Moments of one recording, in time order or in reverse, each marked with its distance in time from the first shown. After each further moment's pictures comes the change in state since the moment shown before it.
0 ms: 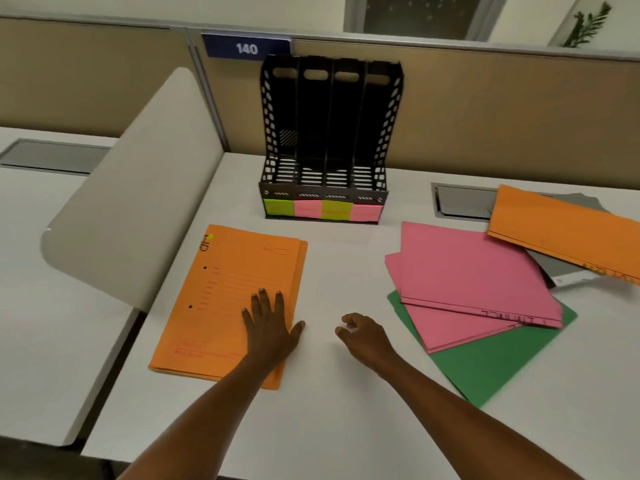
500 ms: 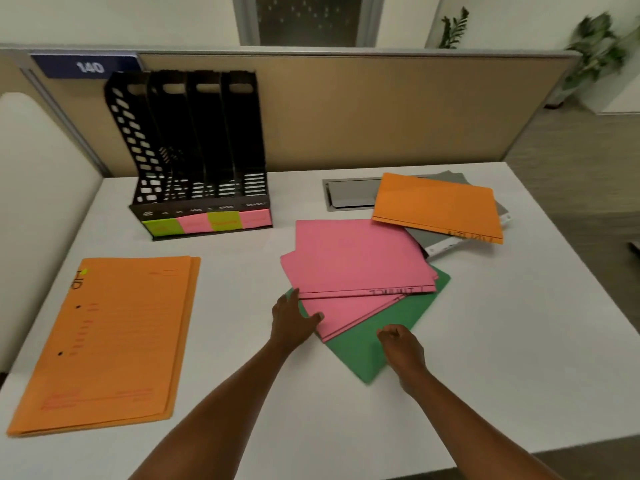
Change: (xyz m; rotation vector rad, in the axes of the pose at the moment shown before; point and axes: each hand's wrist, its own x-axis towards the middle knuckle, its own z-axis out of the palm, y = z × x) left_hand -0.015 0.246 0.030 -0.479 -0.186 0.187; right_hand -0.053 0.189 -0.163 0.387 0.471 0.362
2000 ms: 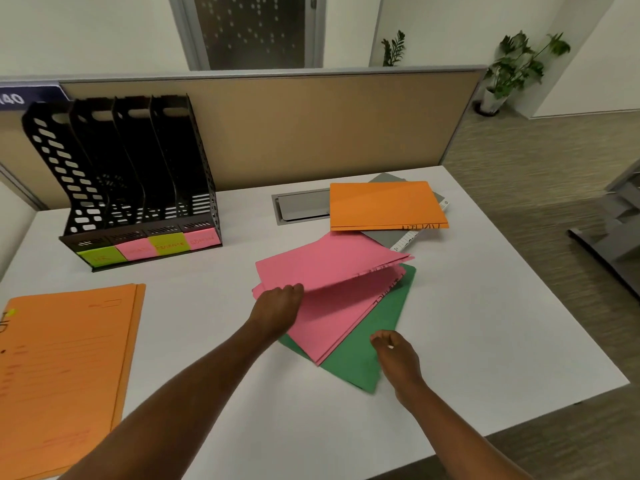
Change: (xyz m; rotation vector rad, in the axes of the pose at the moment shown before) left_hand 0.001 0.099 0.008 0.904 0.094 0.650; right_hand 0.005 0.043 -0.077 0.161 0.082 -0.060
